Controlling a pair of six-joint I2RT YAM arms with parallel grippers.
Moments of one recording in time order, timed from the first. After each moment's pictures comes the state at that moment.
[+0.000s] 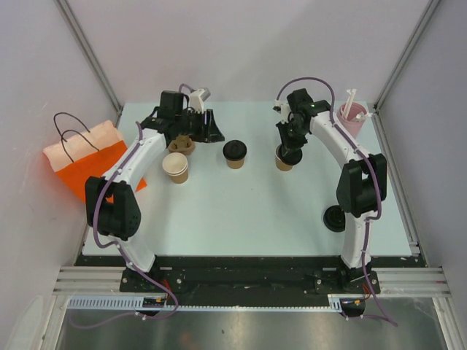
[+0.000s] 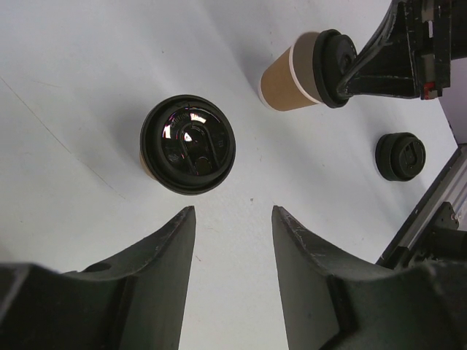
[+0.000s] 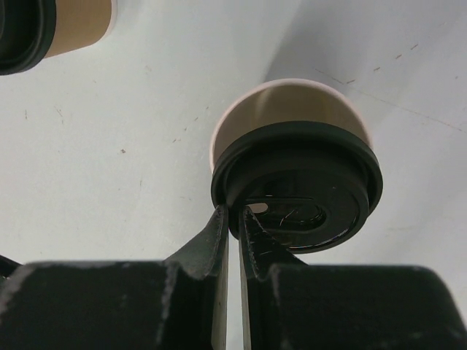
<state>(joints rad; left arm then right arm) -0.26 1.72 1.52 -0.49 0.60 -0.15 0.33 2.01 1.86 -0.99 -0.20 -0.03</state>
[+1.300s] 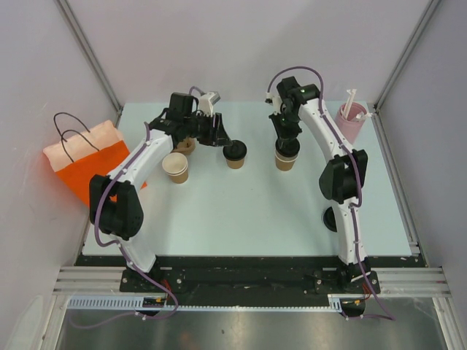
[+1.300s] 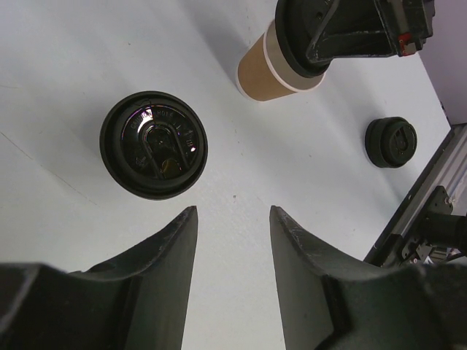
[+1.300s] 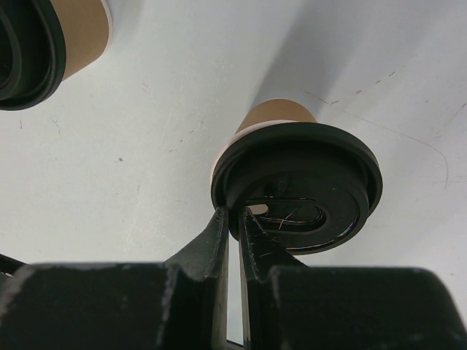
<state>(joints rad) -0.32 1.73 1.53 -0.49 0.60 -0.15 0.36 2.30 2.41 -1.33 -0.13 -0.06</state>
